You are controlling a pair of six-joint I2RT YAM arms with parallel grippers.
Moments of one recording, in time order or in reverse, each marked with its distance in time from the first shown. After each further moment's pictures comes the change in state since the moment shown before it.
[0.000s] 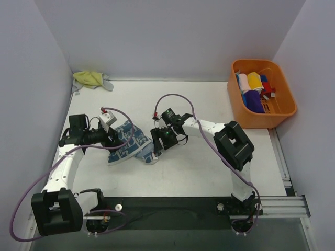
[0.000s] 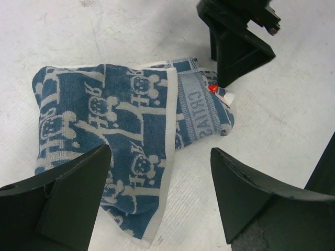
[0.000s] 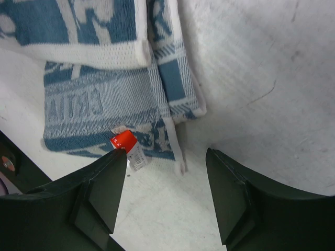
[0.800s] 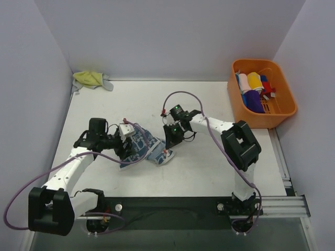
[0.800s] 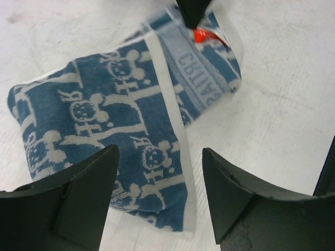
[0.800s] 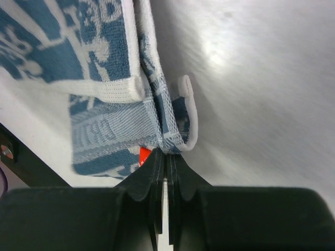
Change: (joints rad) left arm -0.212 -0.012 -0.092 0.071 -0.096 0.122; right arm -0.049 -0.015 -0.006 -0.044 0.003 -0.014
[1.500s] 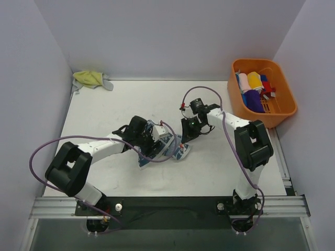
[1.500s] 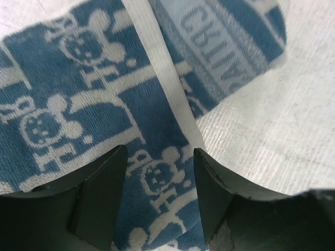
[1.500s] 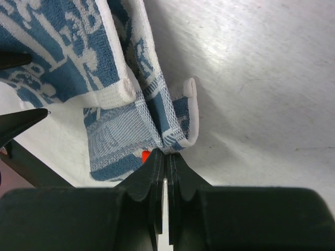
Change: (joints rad) left arm -0.486 0.419 0.116 0.311 -0.384 -0.261; right arm -0.220 -0.116 -0.070 -0.116 -0.031 -0.109
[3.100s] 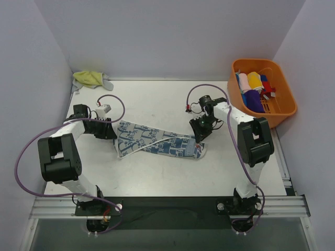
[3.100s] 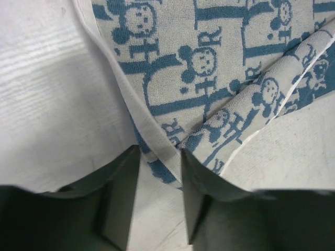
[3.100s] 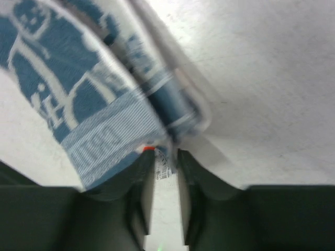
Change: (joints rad) left arm 0.775 0.124 0.163 -0.346 0.243 -0.071; right arm -0.124 0.047 0.087 -0.227 0.125 -0.384
